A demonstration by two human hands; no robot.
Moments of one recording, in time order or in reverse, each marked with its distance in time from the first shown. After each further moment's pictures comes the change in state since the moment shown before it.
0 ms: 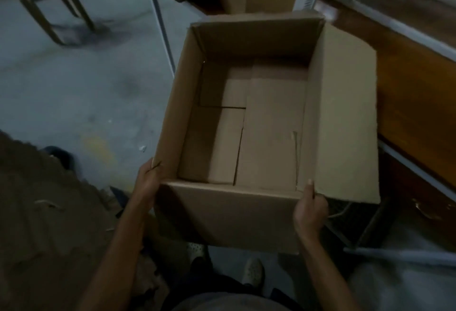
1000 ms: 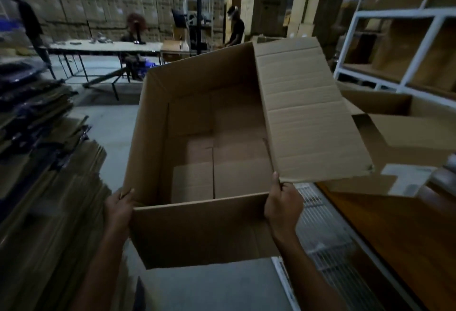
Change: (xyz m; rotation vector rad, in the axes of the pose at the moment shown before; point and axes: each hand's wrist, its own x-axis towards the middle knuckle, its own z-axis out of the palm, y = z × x) left_hand 0.091 0.113 -0.184 -0.456 0.808 0.182; right_hand -0.027 -0.309 0.206 0.148 -0.495 -0.840
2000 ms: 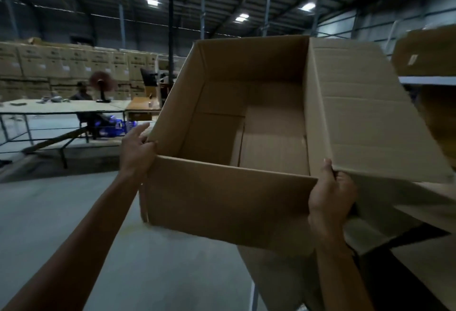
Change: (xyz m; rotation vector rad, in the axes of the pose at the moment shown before) left_hand 0.454 0.325 0.440 0.010 -0.299 0.644; right_hand 0.532 -0.105 0.258 0.455 0.537 -0.021
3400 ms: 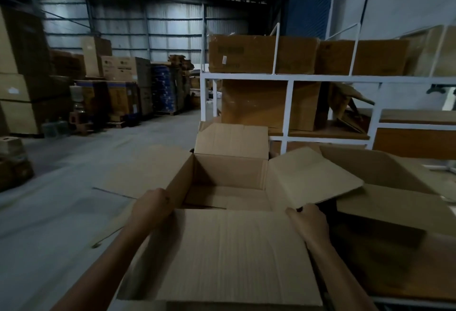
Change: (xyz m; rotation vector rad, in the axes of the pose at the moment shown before) left_hand 0.116 -0.124 0.378 0.552 -1.135 0.656; right_hand 0.016 0.095 0.018 -0.877 0.450 0.491
